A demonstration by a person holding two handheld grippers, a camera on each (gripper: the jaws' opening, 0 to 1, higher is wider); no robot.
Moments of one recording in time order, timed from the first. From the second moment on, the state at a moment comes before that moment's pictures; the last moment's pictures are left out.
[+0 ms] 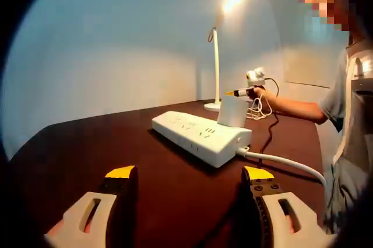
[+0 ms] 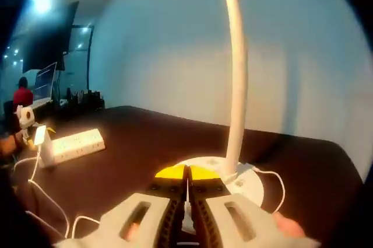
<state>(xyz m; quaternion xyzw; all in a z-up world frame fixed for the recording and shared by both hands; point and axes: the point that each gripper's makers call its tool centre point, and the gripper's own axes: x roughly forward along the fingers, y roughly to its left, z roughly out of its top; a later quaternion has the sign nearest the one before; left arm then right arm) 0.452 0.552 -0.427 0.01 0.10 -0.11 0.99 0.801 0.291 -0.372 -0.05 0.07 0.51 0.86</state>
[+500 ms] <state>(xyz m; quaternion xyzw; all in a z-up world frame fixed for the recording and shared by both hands) 0.452 0.552 -0.425 0.01 0.10 -0.11 0.99 0.795 0.275 -0.329 -0.04 0.01 0.49 0.87</state>
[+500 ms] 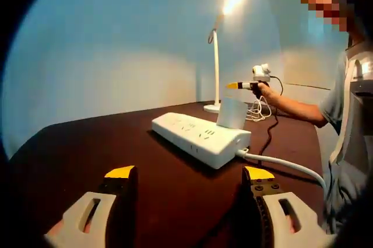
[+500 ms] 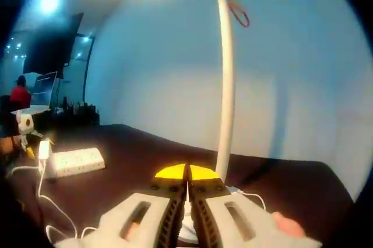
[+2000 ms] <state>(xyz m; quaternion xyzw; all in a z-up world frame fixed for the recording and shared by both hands) 0.451 0.549 -0.417 0.00 0.08 -0.12 0.99 0.759 0.276 -0.312 -0.02 0.06 0.54 0.84</state>
